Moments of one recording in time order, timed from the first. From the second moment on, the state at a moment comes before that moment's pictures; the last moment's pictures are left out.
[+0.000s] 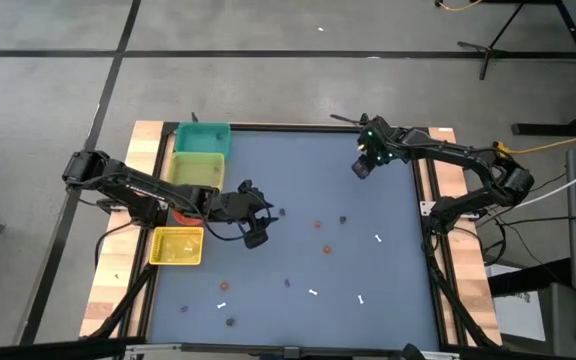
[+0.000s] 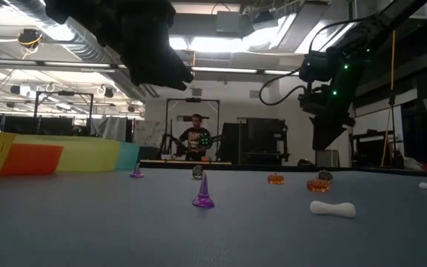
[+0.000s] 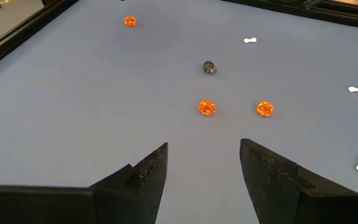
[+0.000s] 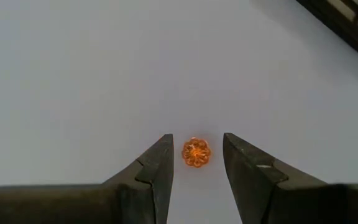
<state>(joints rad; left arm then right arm) -0.13 1.38 0.77 0.02 -0.33 -0.32 -0.72 1.39 0.81 -0.53 0.00 0.08</state>
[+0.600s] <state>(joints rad) -0.13 1.38 0.77 0.02 -0.33 -0.32 -0.72 1.39 0.74 -0.51 0.04 0.18</state>
